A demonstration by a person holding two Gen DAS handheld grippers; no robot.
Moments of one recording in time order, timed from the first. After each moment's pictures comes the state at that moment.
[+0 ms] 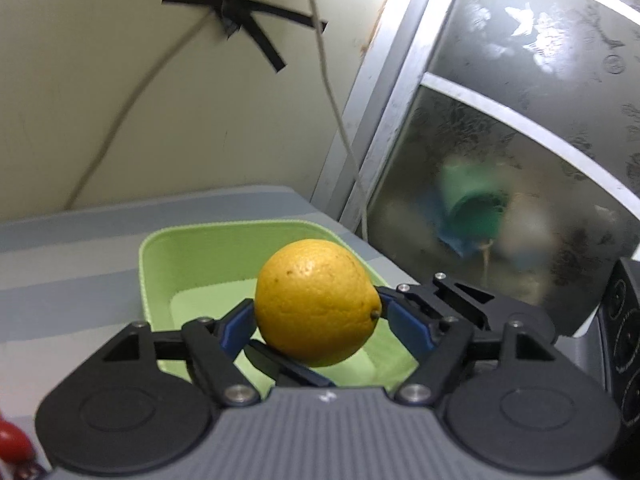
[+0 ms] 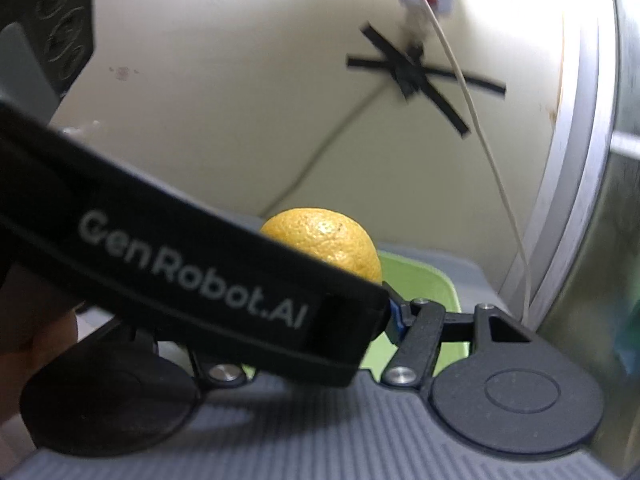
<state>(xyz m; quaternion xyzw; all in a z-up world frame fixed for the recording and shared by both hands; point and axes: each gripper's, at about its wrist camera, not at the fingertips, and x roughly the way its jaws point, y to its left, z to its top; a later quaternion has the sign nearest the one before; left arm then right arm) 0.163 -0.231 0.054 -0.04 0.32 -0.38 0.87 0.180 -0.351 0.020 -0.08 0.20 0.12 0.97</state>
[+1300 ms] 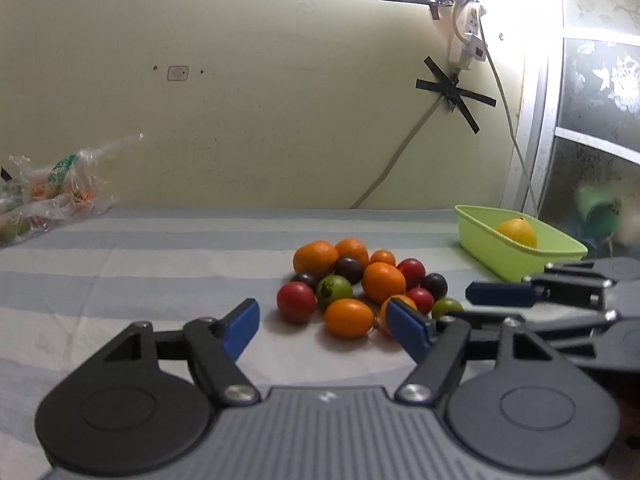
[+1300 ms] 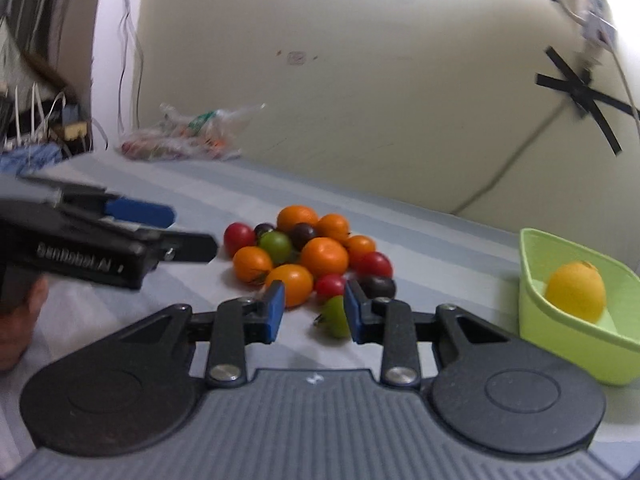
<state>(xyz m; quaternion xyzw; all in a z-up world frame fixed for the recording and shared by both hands) 0.031 0.045 0.021 -0.02 0.23 -0.16 0.96 0.071 -0.176 0.014 -0.11 0.21 0.26 0.94</state>
